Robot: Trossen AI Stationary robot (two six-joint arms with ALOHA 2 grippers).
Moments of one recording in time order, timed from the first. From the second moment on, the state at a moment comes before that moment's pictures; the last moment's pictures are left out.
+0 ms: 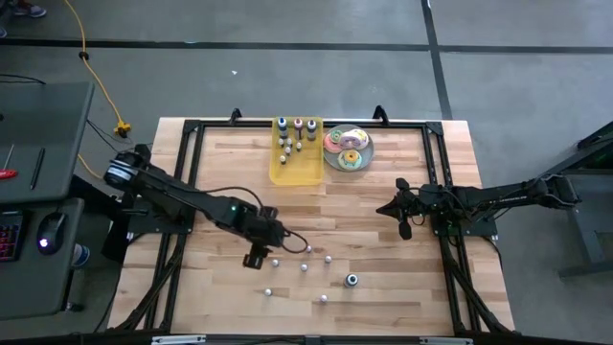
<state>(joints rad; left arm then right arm) -0.31 1.55 1.01 -0.58 -0.01 -0.08 0.00 0.49 0.01 0.05 0.02 0.13</state>
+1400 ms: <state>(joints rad) -0.40 1.74 1.15 -0.60 0.05 -0.35 0.00 0.49 0.01 0.05 0.02 0.13</state>
